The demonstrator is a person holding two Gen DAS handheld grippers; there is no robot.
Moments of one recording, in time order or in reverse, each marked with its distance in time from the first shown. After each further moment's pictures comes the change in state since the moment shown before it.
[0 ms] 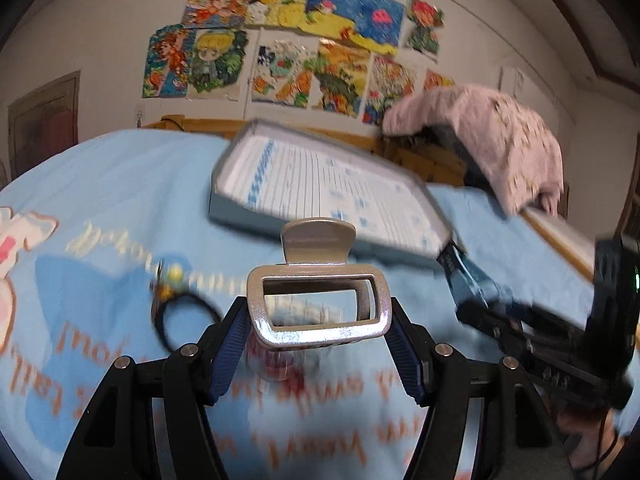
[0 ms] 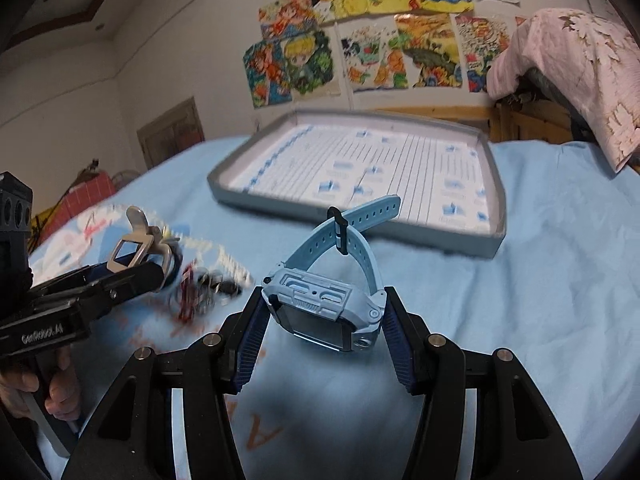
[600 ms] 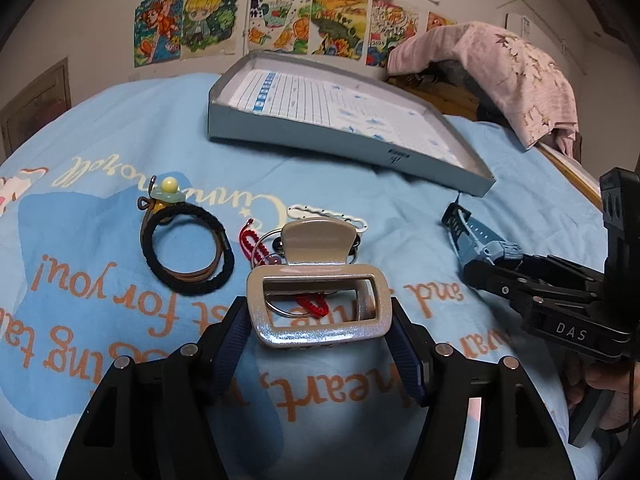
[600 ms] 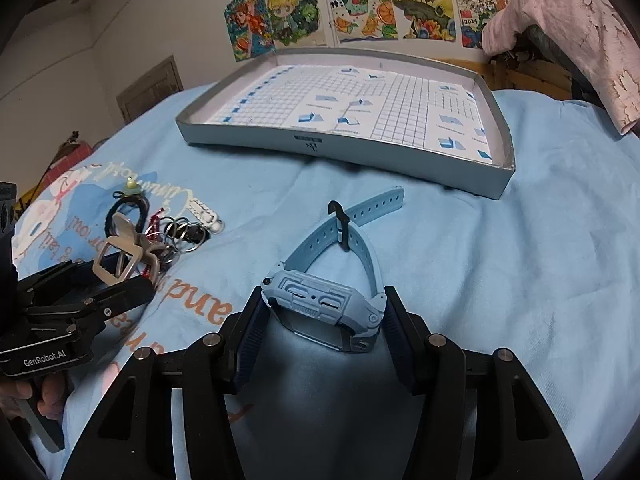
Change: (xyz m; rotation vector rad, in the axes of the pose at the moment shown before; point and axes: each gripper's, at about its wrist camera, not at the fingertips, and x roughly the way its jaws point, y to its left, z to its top) left arm 0.018 -0.002 -0.053 0.098 0.187 0.066; right arm 0.033 0.003 -0.031 0.000 0.204 -0.033
